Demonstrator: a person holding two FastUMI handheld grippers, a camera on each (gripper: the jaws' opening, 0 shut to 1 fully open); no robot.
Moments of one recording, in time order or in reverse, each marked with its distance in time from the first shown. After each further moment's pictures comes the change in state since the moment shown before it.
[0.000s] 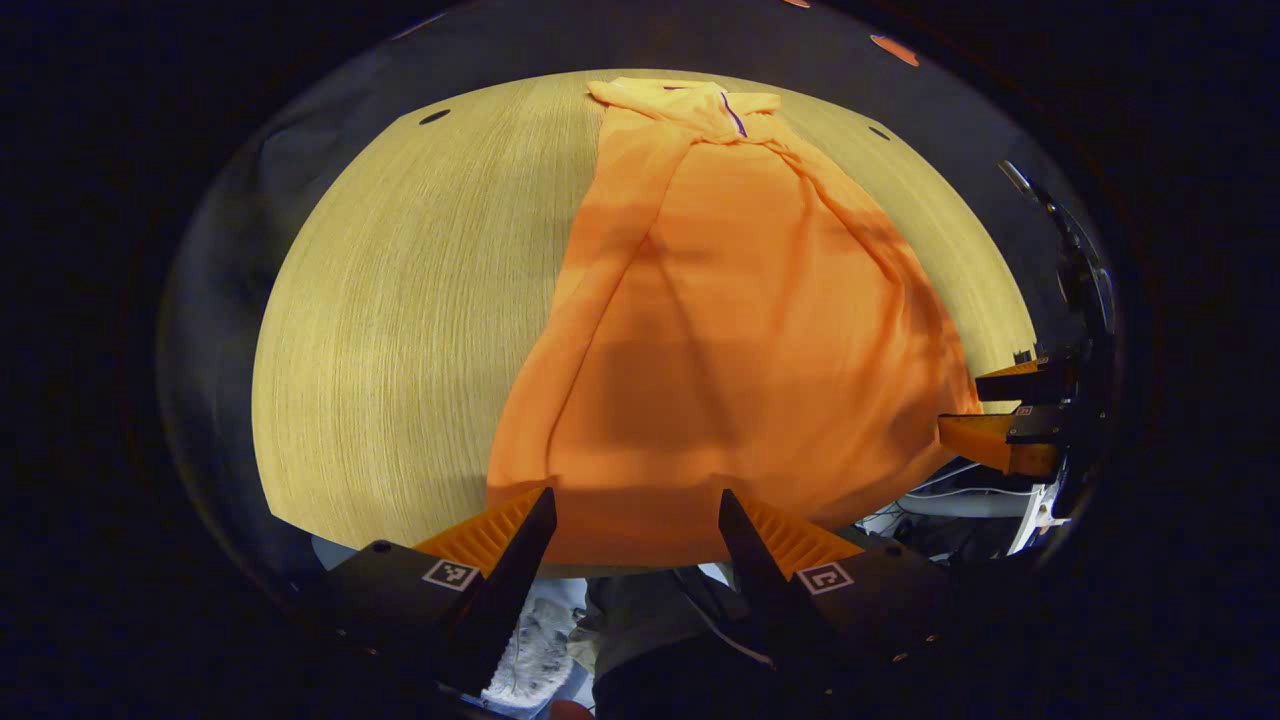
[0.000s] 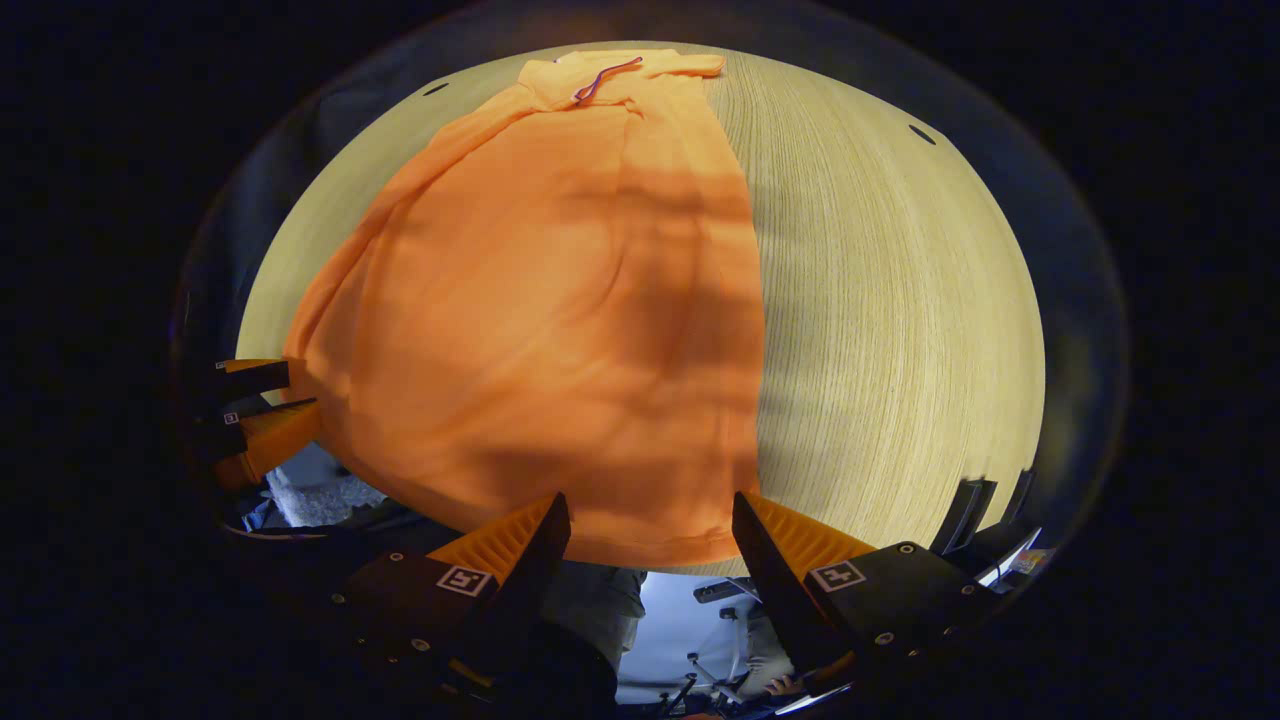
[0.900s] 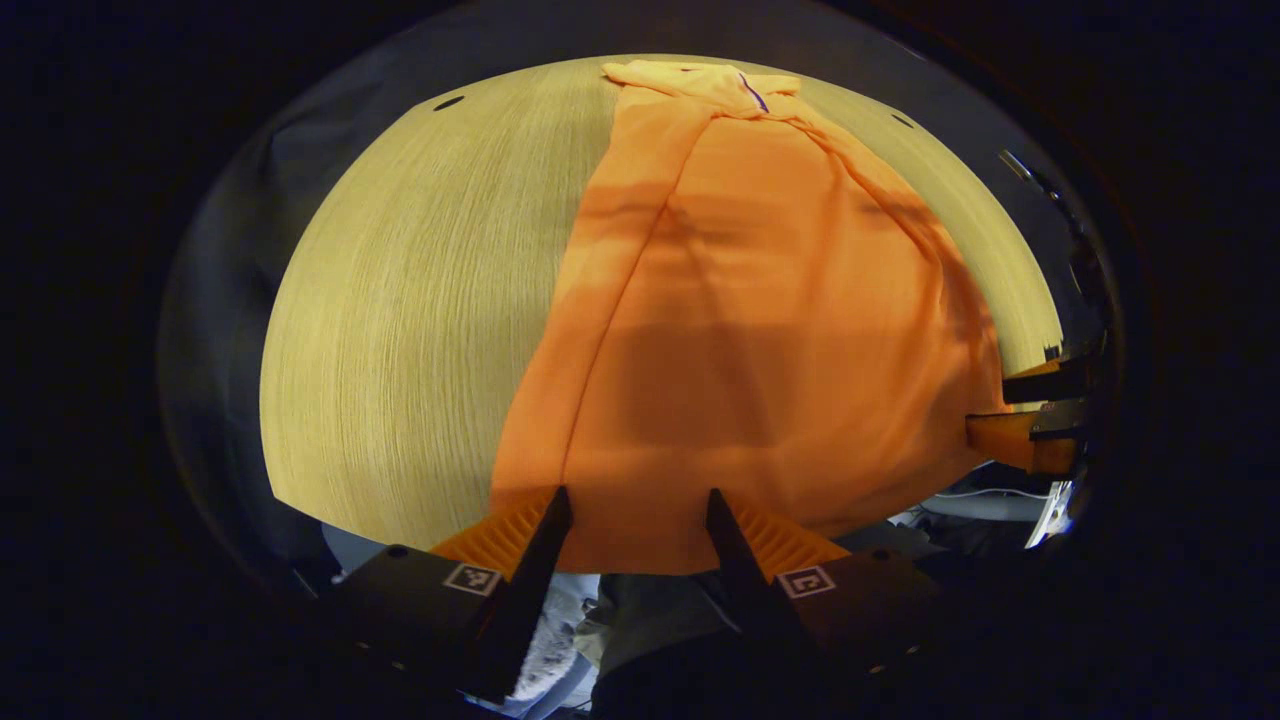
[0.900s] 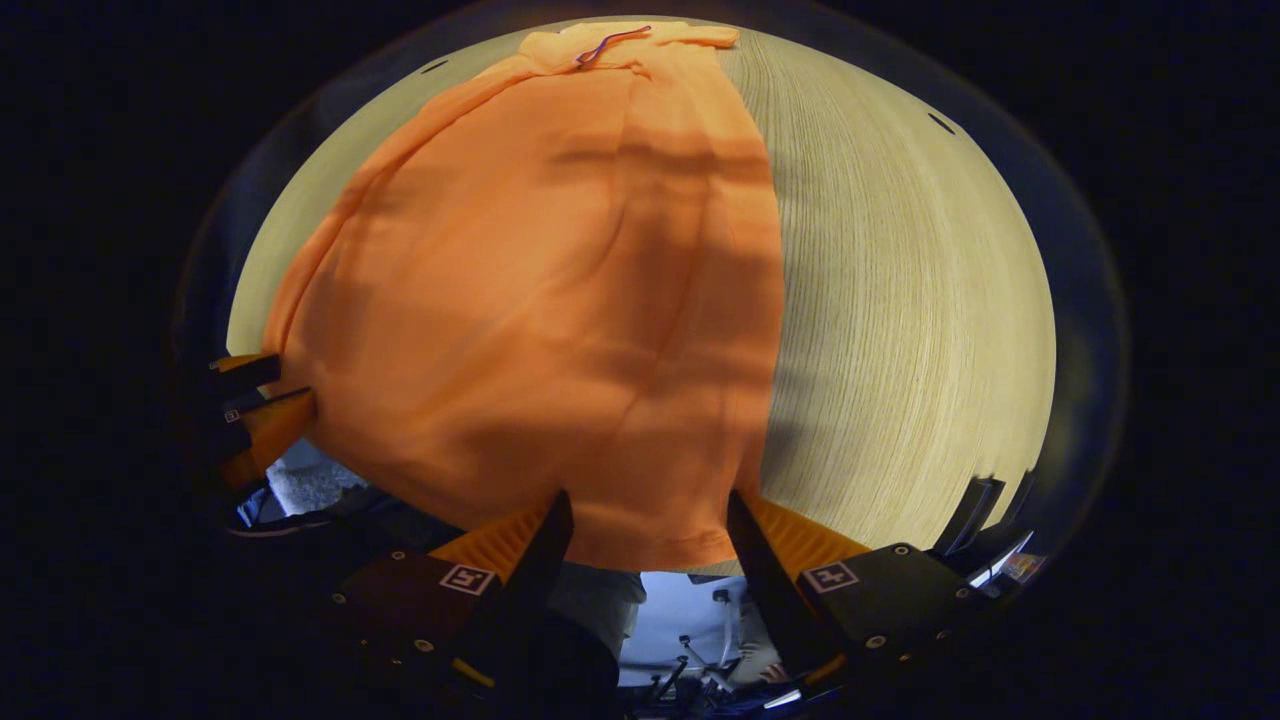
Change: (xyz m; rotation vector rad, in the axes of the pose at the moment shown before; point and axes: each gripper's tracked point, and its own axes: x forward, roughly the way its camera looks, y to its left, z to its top) left arm 0.015 -0.001 -0.015 -0.055 0.004 0.064; right arm 0.009 0.005 -0.010 0.020 0.082 0.015
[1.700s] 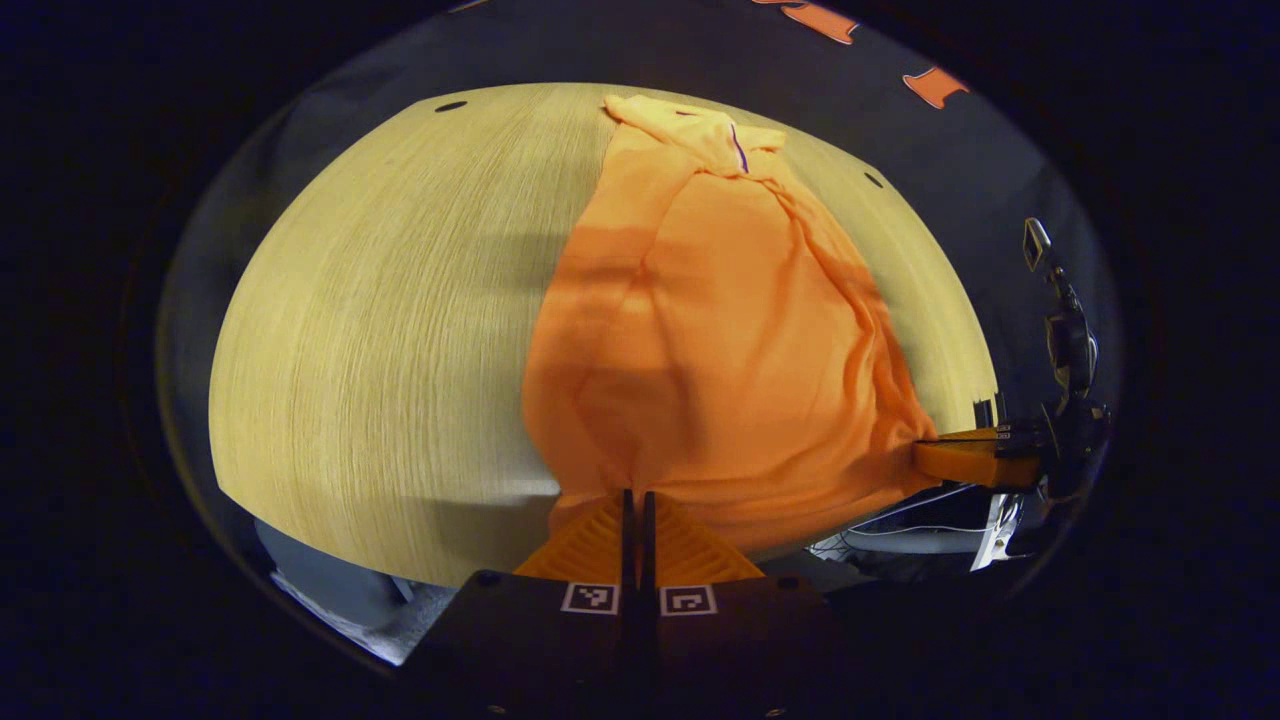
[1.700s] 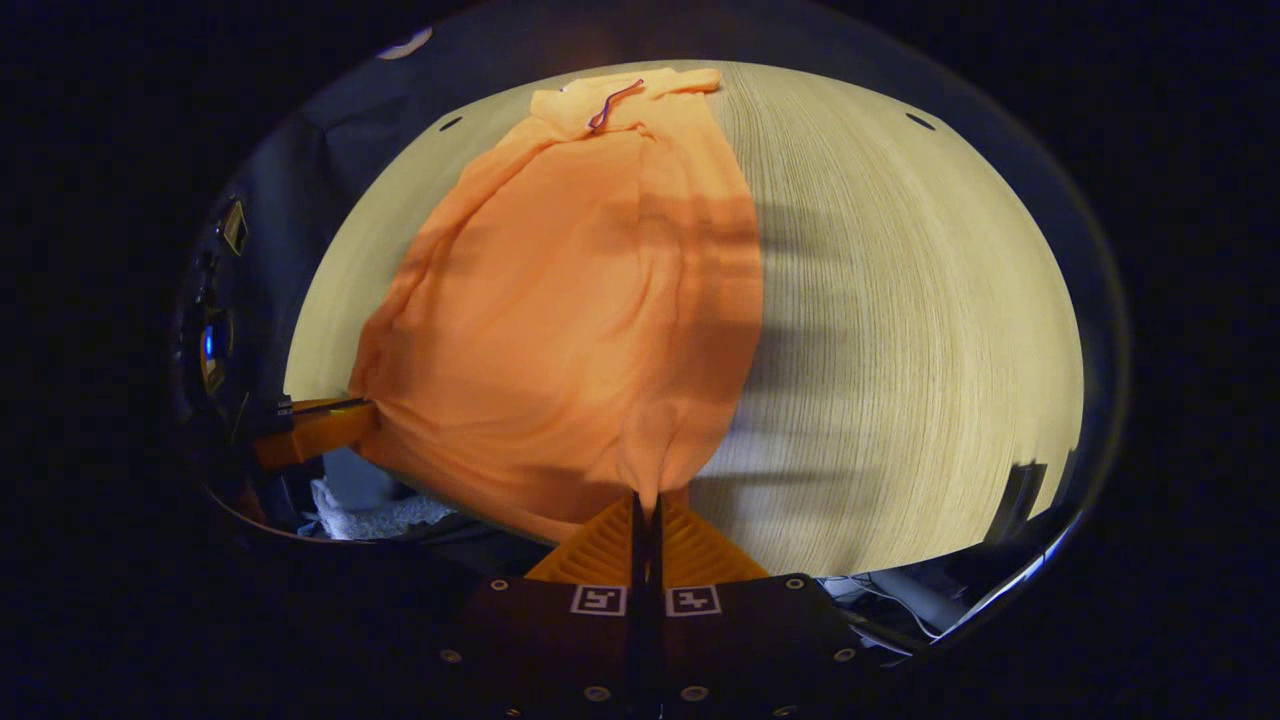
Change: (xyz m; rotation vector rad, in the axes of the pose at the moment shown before) left arm -0.018 -0.017 0.035 -0.073 -0.126 -0.231; right arm -0.029 0.025 0.024 0.058 -0.205 0.178
